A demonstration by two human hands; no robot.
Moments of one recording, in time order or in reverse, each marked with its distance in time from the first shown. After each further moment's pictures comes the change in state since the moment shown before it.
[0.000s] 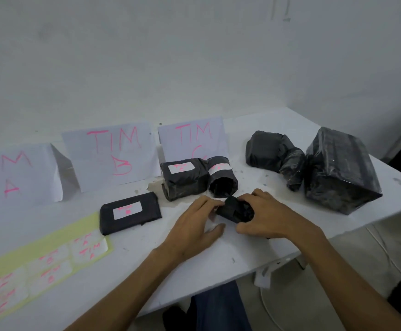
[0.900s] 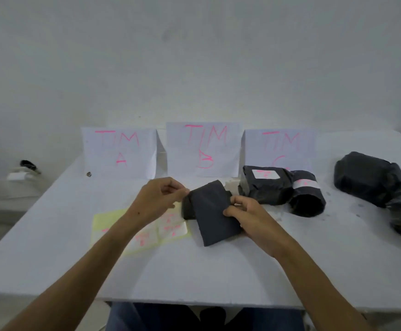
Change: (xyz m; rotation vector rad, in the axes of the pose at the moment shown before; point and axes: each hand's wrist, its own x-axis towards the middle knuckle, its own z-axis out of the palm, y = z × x) left_hand -0.098 -0.062 -0.194 -0.258 0.319 -0.749; right_hand 0.051 -0.166 0.067 0.942 -0.206 -0.178
